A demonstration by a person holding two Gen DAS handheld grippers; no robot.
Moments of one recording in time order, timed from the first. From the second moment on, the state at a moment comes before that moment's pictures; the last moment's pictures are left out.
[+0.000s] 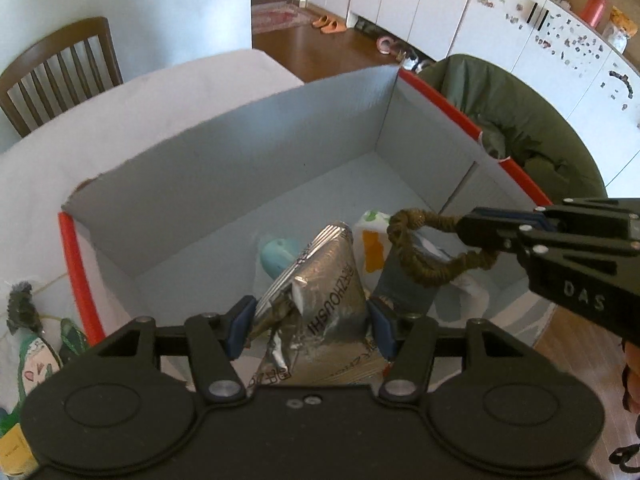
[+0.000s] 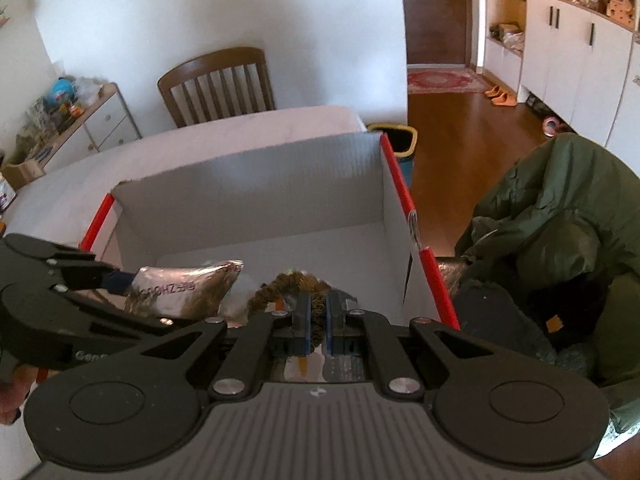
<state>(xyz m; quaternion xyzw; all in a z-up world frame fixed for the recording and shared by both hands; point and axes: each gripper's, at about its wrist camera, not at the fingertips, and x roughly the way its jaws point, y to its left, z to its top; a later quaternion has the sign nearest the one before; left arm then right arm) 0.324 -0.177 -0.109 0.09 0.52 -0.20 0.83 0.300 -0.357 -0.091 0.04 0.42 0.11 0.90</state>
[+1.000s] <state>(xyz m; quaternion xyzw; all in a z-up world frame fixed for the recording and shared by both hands) 0.293 -0.165 -0.079 0.07 0.47 -0.20 0.85 0.273 -0.374 -0.060 0.06 0.39 0.16 0.90</state>
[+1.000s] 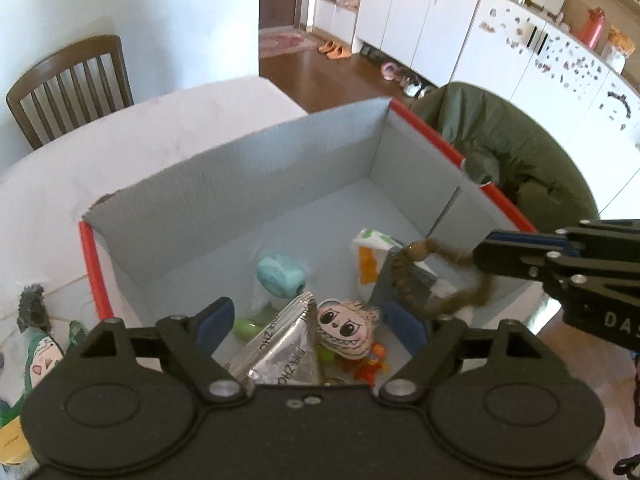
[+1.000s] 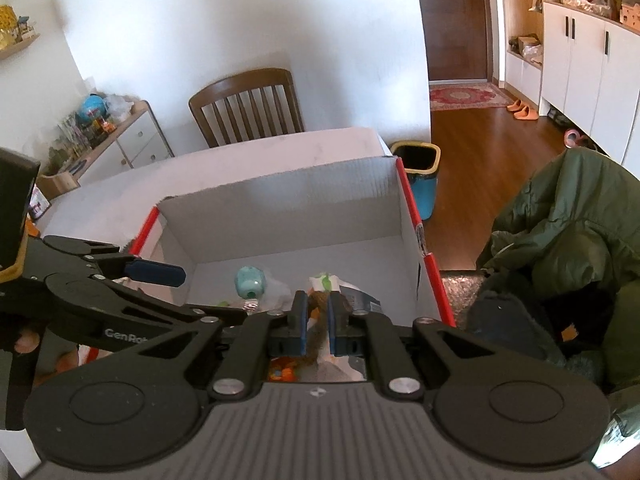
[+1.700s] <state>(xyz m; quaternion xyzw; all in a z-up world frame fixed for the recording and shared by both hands) 0.250 -0.108 -0.024 0.02 0.40 -0.20 0.89 0.230 -0.339 -0.010 0.07 0.33 0.17 0.93</state>
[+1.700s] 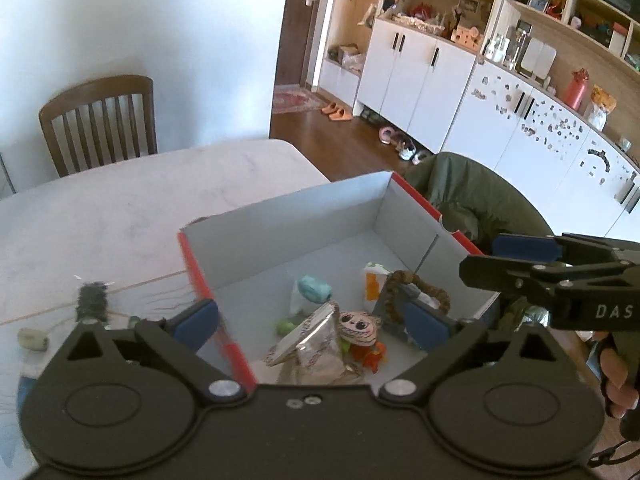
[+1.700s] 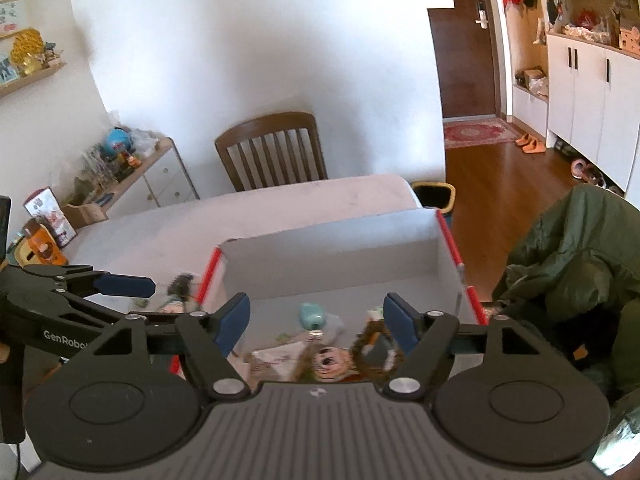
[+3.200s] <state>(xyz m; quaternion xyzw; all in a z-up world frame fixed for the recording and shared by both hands) 0.226 0.122 -0.078 0.00 0.37 -0.14 0.92 0.237 -0.101 -0.032 0.01 0.37 0.21 0.90</state>
